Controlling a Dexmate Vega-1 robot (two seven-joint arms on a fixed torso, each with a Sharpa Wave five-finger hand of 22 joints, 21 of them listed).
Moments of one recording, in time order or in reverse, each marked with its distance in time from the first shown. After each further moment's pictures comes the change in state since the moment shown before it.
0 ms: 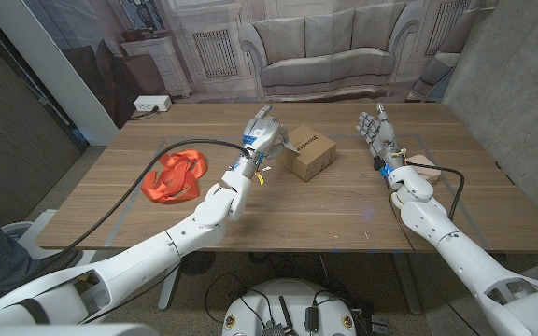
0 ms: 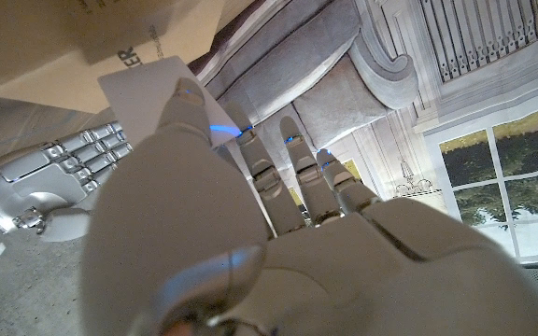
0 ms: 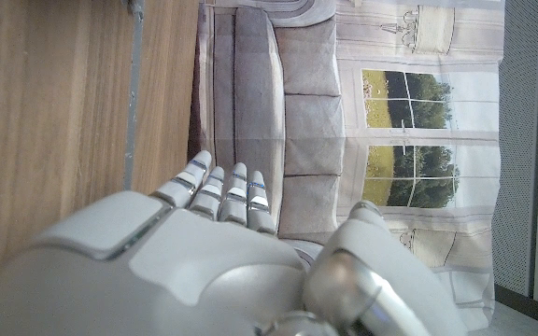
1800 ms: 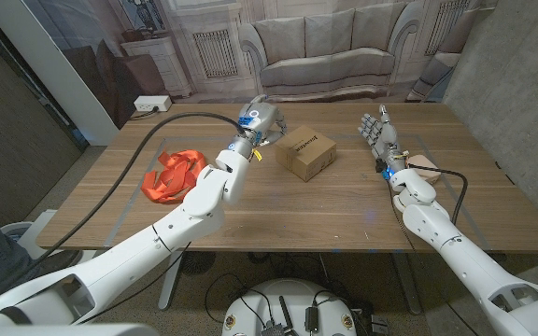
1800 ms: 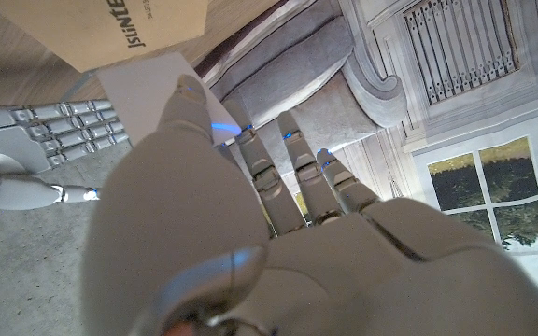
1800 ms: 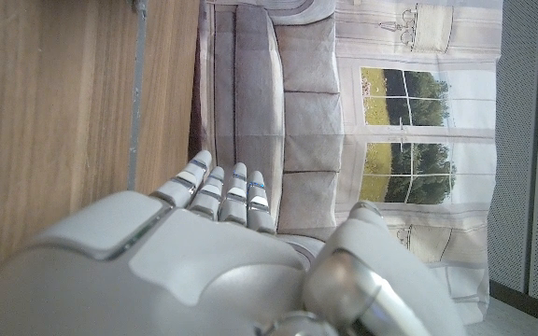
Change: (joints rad) left arm 0.043 0.041 -0.110 -0.268 -0.014 0.073 -0.333; left_hand 0.025 0.001 0.000 0.000 -0.001 0.027 0.013 -0.027 0.000 0.025 0.000 0.000 0.000 0.070 -0.009 0.000 0.000 0.018 0.004 -0.007 0.000; right arm -0.030 -0.011 0.008 -0.033 -0.002 0.006 -0.016; right_hand 0.004 0.004 -0.004 -0.004 0.000 0.000 0.000 0.000 0.000 0.000 0.000 0.000 0.000 0.000 0.000 0.000 0.000 0.011 0.000 -0.014 0.000
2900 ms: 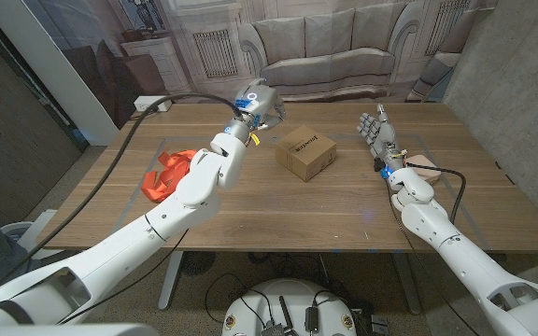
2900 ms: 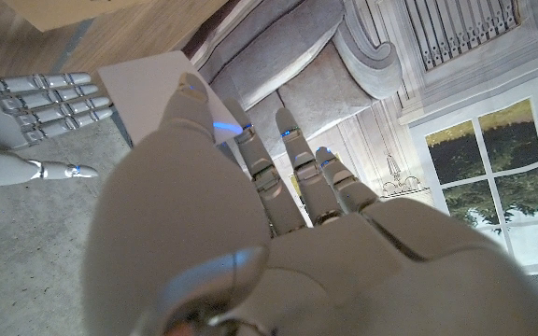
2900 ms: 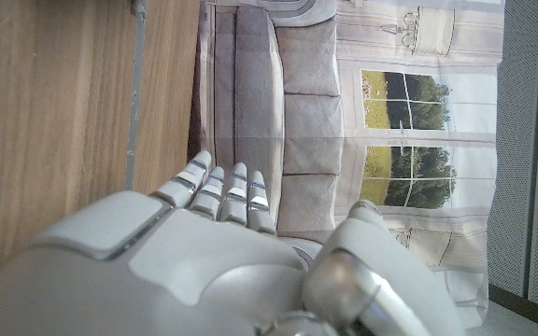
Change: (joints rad) left arm -0.026 0.010 -0.048 -0.073 0.051 -0.011 -0.095; left_hand 0.008 0.000 0.000 0.000 0.000 0.010 0.011 -0.016 0.001 0.011 0.000 0.000 0.000 0.023 0.002 0.000 0.001 0.005 -0.006 0.000 0.000; right arm 0.007 0.004 -0.008 0.000 -0.011 -0.003 -0.012; right_hand 0.004 0.004 0.000 0.000 0.000 0.000 0.000 0.000 0.000 0.000 0.000 0.000 0.000 0.000 0.000 0.000 0.000 0.000 0.000 -0.014 0.000
